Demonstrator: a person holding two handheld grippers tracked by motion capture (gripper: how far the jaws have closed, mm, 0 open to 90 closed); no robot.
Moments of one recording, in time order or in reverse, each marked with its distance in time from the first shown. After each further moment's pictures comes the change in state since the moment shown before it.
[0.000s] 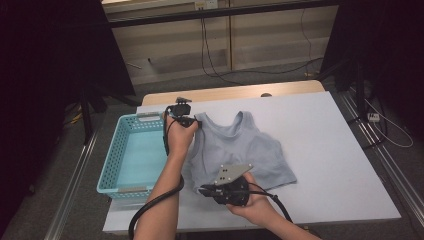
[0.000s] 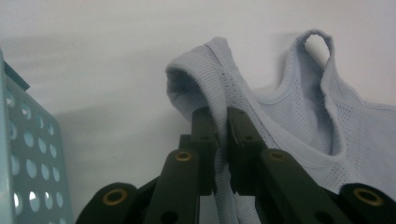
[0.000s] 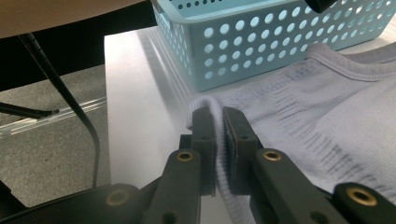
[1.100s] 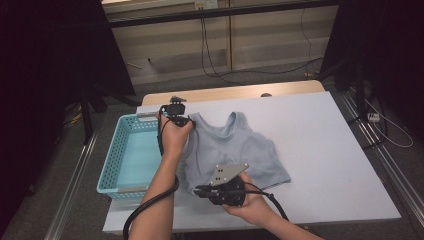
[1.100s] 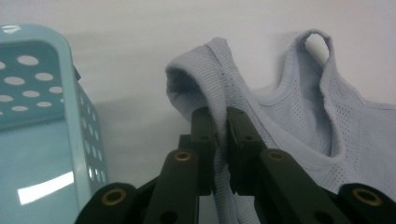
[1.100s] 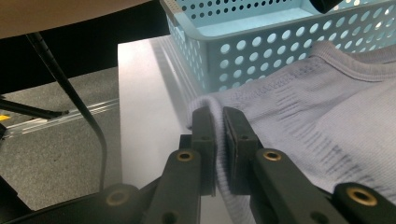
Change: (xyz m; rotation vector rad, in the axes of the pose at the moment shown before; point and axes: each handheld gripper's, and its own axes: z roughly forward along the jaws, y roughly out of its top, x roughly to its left) left arm 0.008 0.000 -0.015 0.012 0.060 0.001; right arm 0.005 0.009 0.005 -0.019 0.038 -0.019
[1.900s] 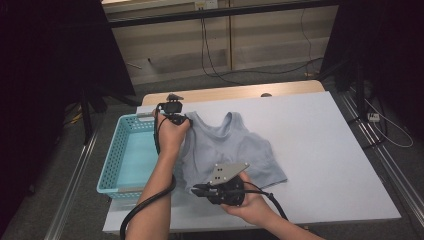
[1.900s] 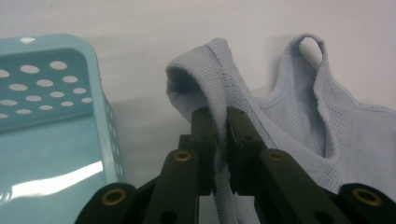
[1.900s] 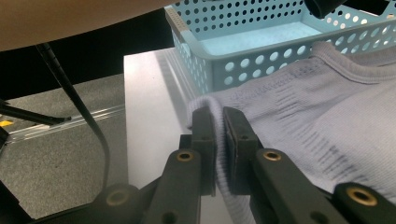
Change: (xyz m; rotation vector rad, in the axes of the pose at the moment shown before) left arm 0.002 0.005 -0.012 0.007 0.026 -0.004; right arm 0.003 0.008 -0.003 -0.031 0.008 -0.010
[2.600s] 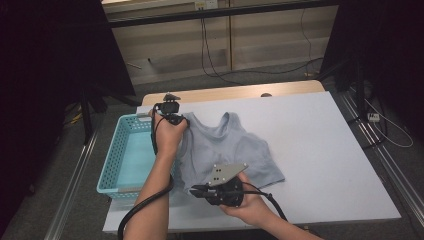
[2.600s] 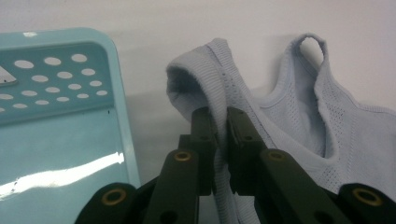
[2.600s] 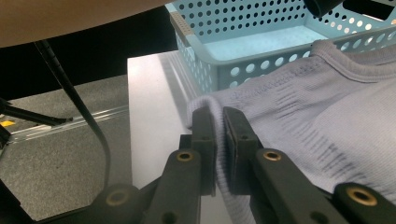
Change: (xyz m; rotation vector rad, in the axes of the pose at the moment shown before) left arm 0.005 -0.002 -0.005 0.004 0.011 -0.021; right arm 0.003 0.002 0.001 -0.008 0.007 -0.009
